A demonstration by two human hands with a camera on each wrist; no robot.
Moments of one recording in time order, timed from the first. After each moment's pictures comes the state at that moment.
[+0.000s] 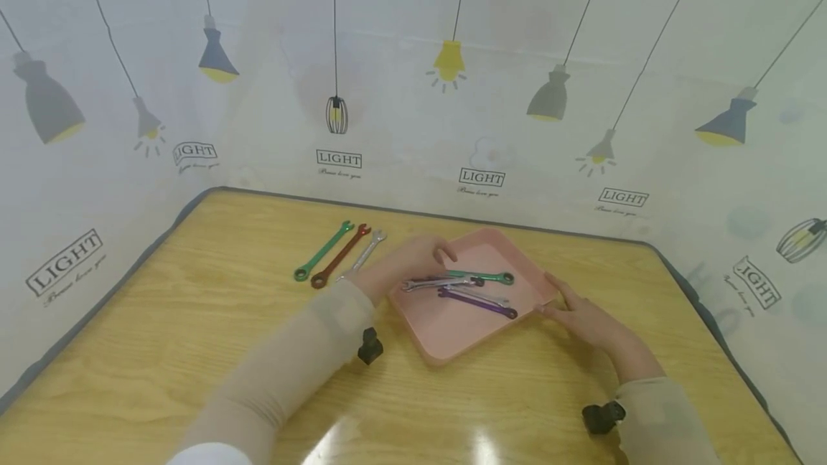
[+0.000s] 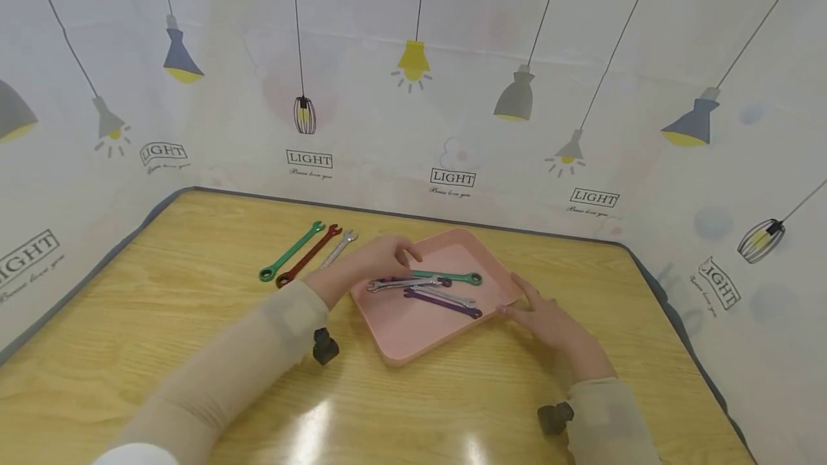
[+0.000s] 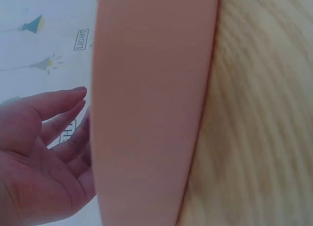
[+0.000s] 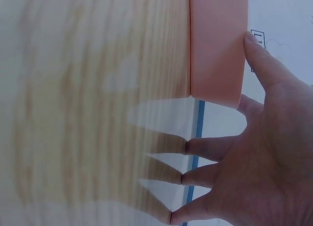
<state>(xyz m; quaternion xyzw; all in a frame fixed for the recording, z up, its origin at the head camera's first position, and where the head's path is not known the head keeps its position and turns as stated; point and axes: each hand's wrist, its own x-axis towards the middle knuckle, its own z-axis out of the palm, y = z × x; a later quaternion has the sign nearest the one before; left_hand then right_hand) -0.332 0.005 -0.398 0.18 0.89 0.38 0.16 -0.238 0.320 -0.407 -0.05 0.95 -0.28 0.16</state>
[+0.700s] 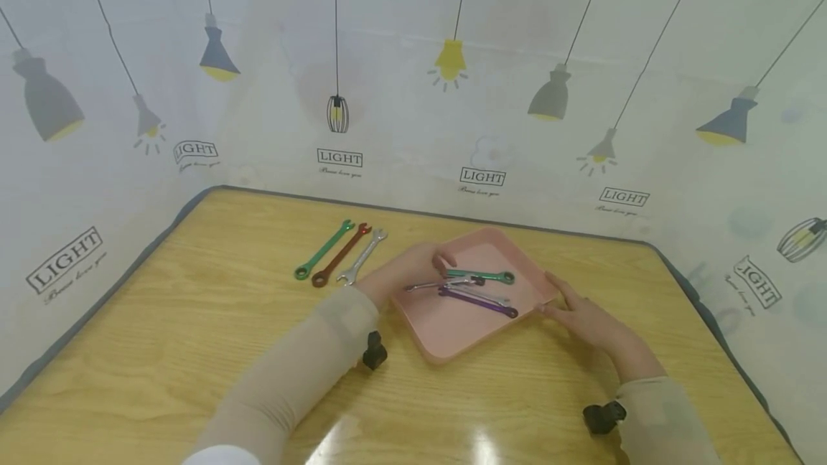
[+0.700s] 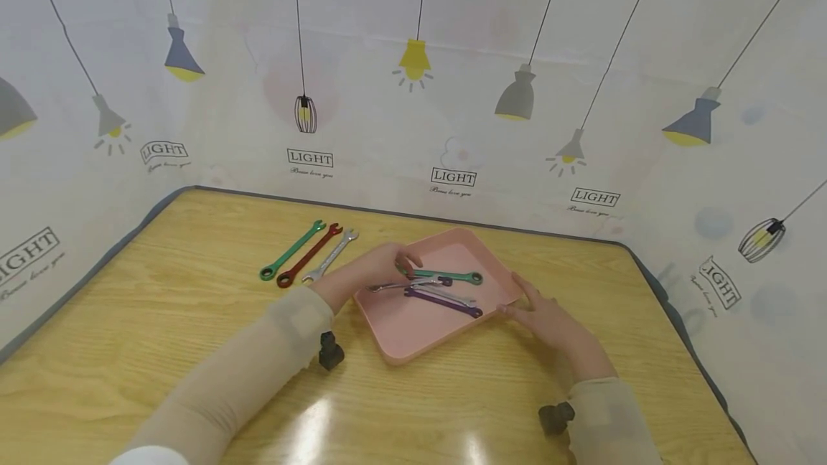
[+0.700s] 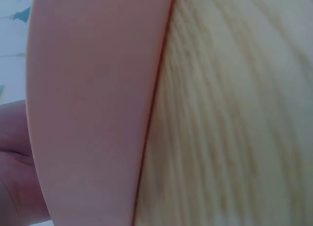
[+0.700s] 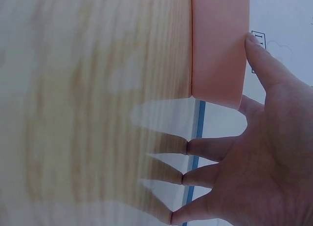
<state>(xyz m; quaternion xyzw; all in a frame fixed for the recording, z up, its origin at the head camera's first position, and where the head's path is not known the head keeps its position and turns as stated) -0.331 0.007 -0.419 0.19 0.88 0.40 0.17 -0.237 0.320 -0.407 -0.05 0.95 -0.27 0.15</state>
